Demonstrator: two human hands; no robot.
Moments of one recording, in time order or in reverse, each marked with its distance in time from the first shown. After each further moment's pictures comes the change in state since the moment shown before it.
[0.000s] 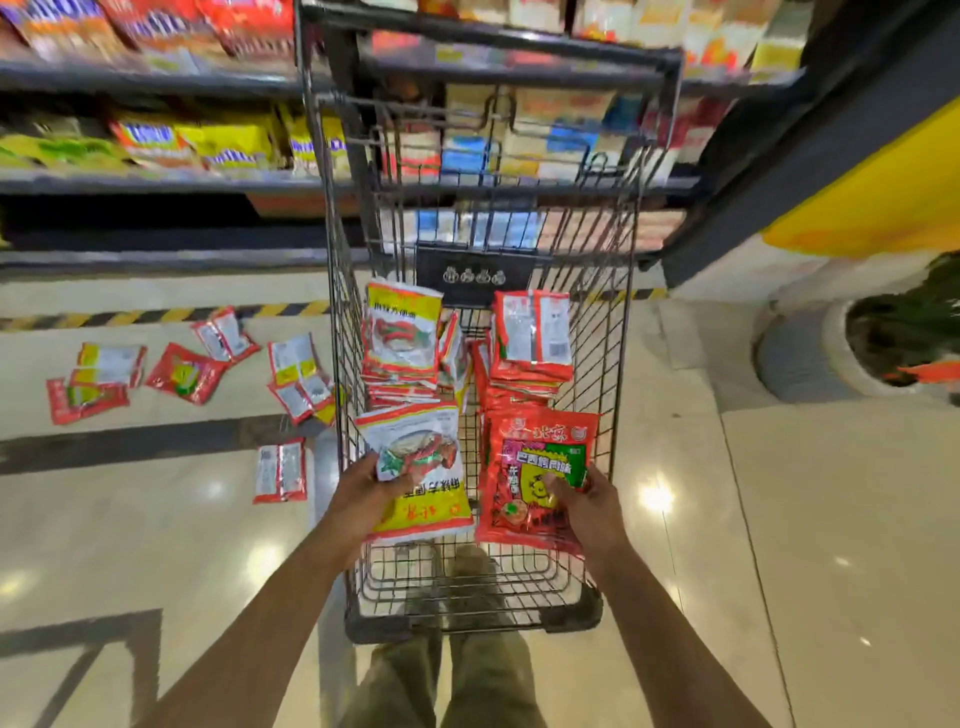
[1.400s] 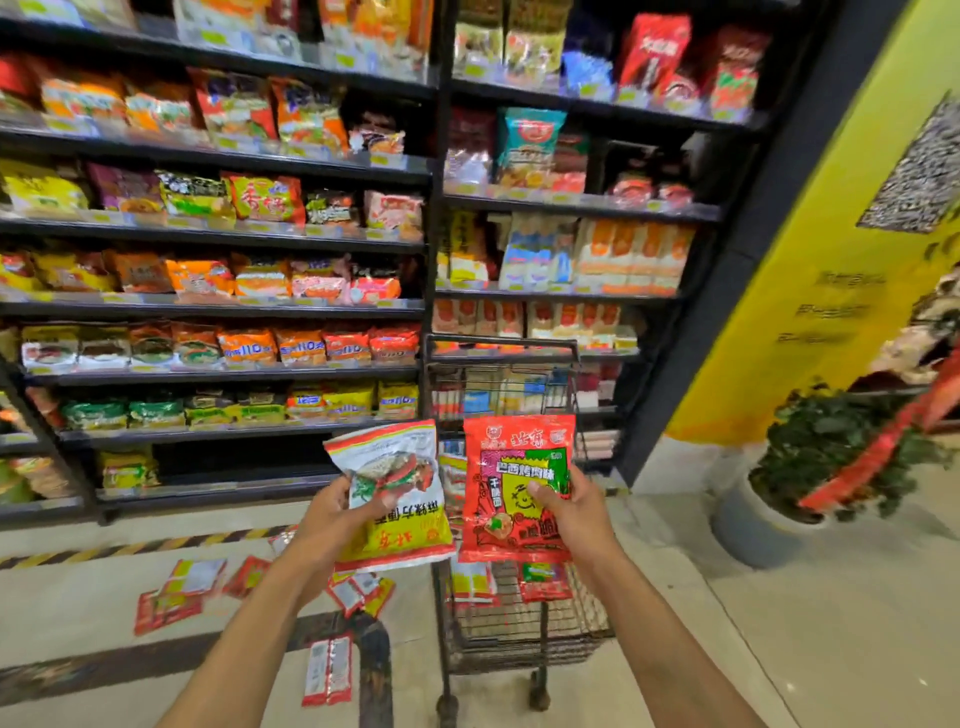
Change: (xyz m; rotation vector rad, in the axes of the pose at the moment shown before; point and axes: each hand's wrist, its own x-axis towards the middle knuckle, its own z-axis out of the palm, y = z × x) left_hand -0.397 -0.011 -0.210 -0.102 -0.035 0.662; right_hand -0.442 -0.014 0.051 0.037 -0.154 -0.726
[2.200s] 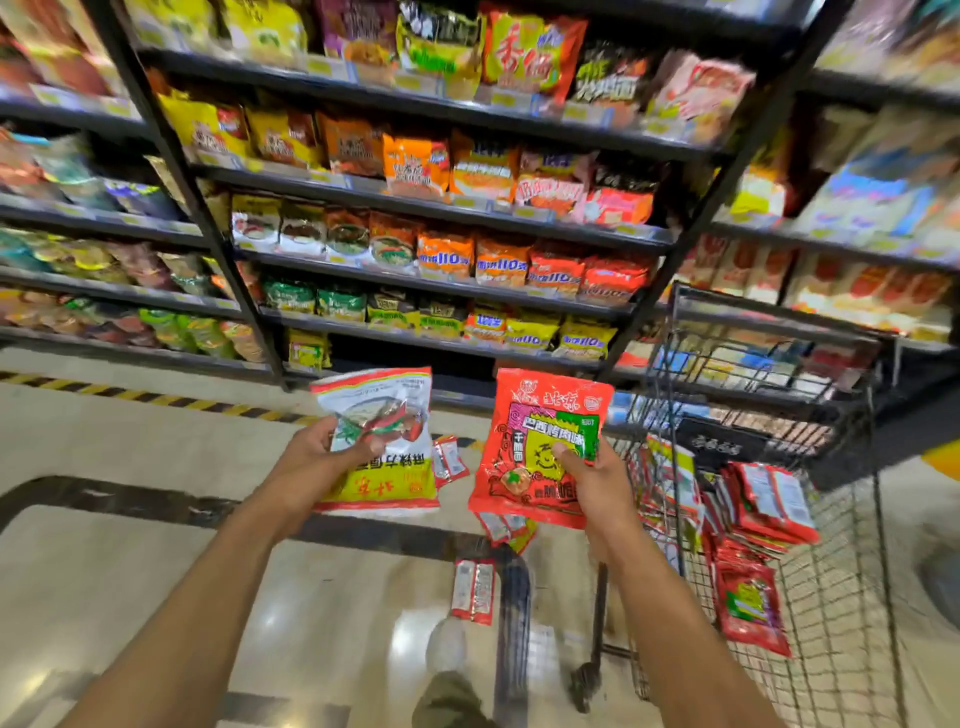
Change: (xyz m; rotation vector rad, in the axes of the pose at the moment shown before) left_hand 0.134 -0.036 -0.417 0.031 0.270 -0.170; right_hand 0.166 0.067 0.416 -0.028 -0.167 0.190
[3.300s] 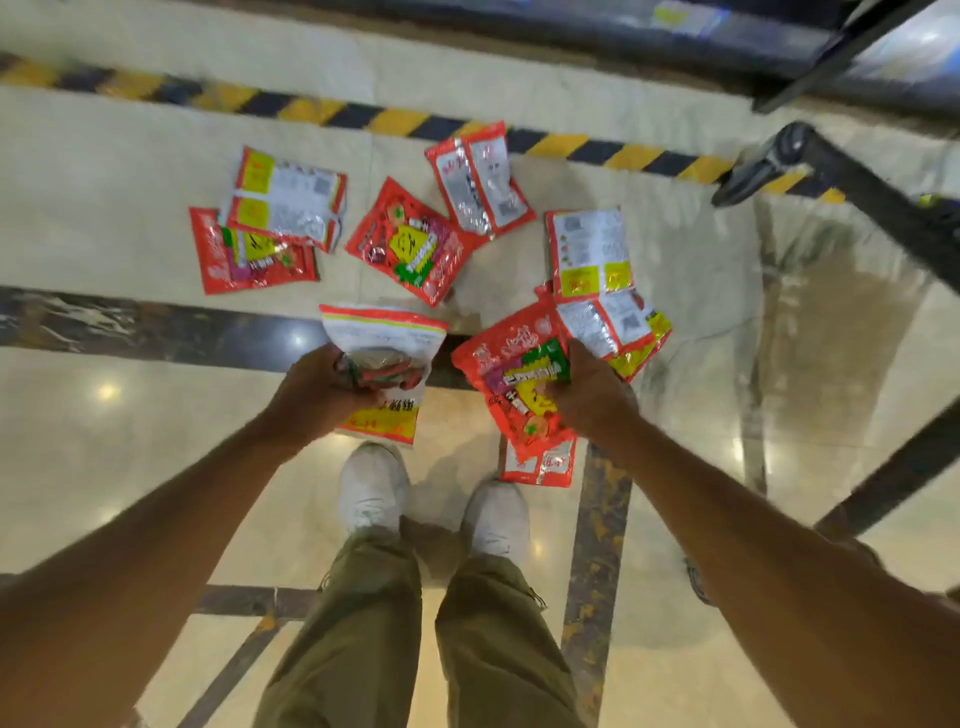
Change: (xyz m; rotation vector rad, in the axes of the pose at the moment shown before) left_hand 0.461 -0.617 0.011 0.546 -0.162 -0.411; right_hand 0.414 0.609 0.136 -0.914 -0.377 0.388
